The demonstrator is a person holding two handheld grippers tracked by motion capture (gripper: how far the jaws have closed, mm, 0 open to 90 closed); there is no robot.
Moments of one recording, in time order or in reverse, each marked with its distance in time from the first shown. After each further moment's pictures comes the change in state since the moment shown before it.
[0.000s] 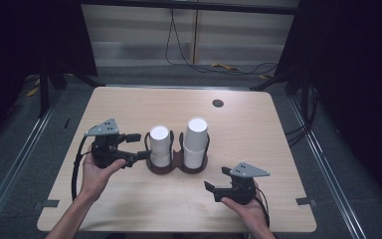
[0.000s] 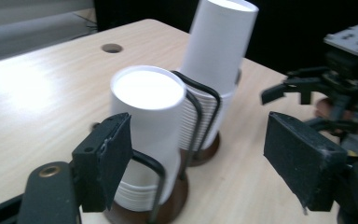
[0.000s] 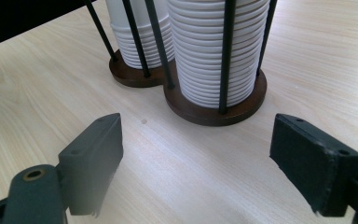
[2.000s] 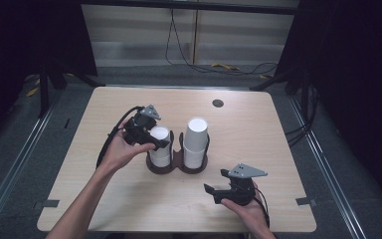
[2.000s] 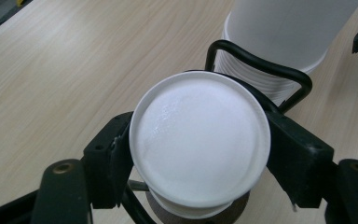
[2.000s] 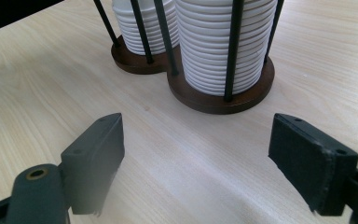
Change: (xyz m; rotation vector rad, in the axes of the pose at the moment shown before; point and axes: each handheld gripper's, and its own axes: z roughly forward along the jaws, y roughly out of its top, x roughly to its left) left arm 0.015 0.045 0.083 0.445 0.105 0.181; right arm 0.000 -0.003 0.002 0.044 0.016 -0.007
